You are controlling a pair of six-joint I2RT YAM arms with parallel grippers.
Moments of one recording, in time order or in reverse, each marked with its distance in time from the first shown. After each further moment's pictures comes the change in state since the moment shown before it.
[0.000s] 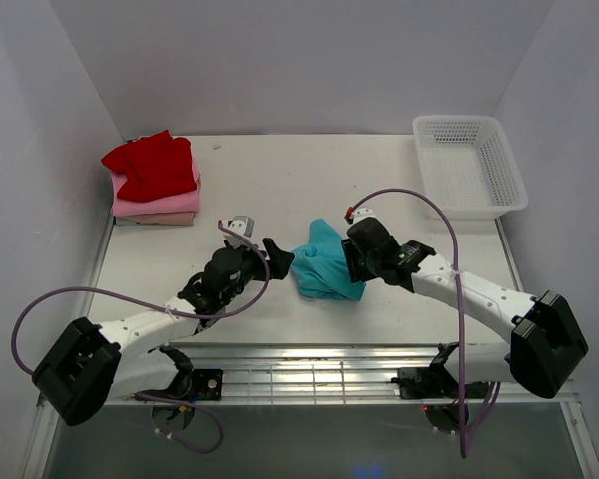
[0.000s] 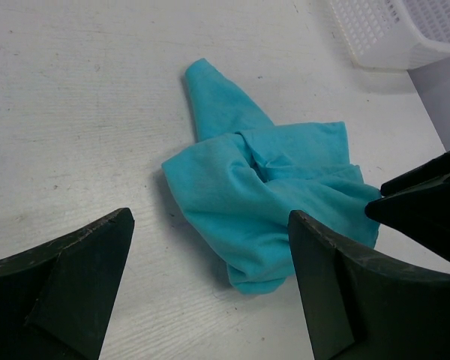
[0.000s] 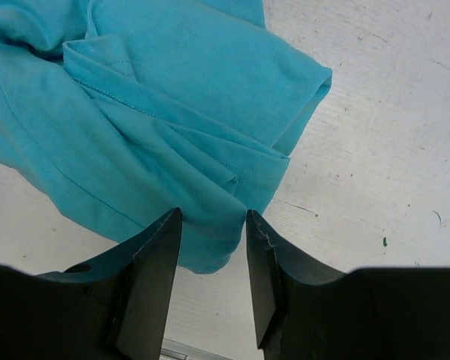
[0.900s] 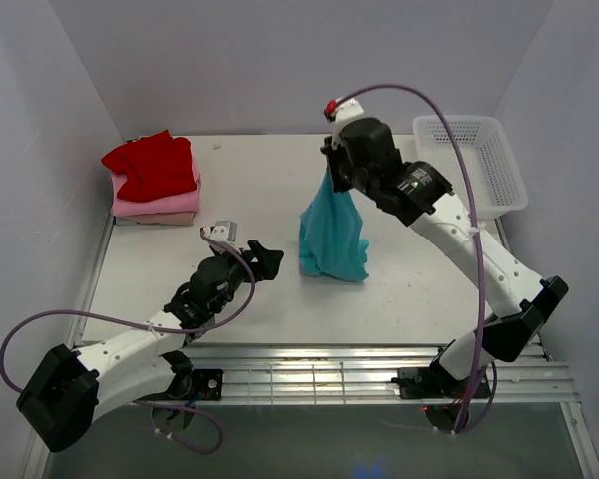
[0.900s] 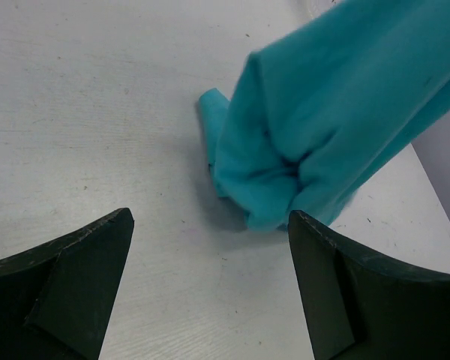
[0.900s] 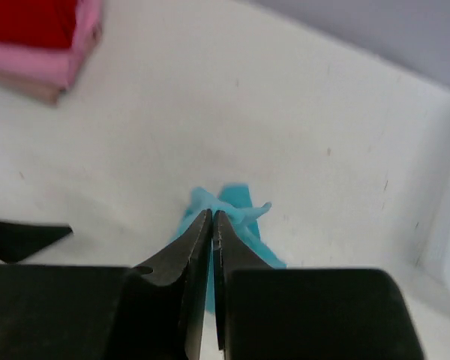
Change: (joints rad) left arm 0.000 -0.180 -0.066 -0.032 -0.083 -0.021; right arm 0.001 0.222 0.793 -0.225 0.027 -0.177
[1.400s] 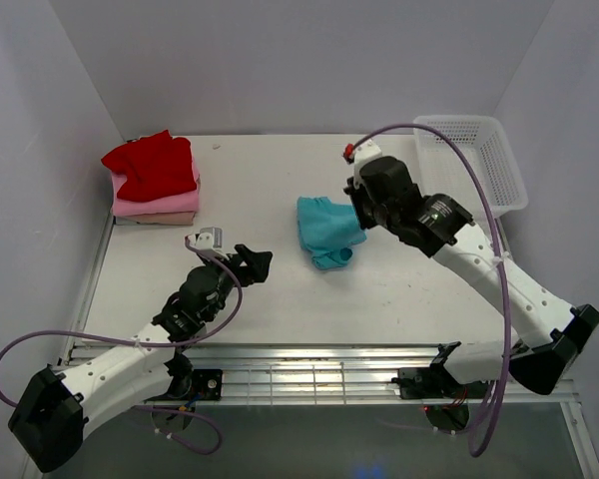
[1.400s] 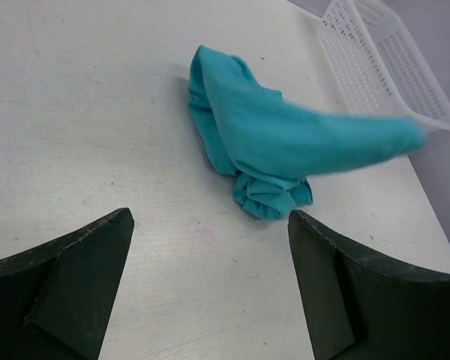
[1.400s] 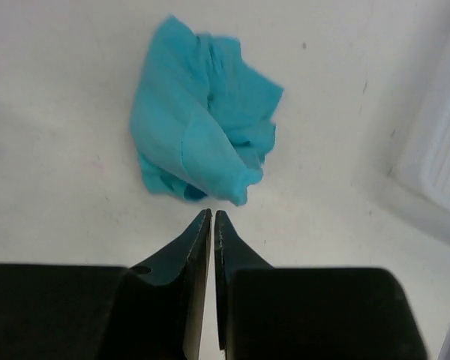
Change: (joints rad) left arm 0.000 -0.164 -0.053 -0.073 -0.082 -0.031; right arm -0.005 -0.158 -0.130 -0.041 0.043 -0.079
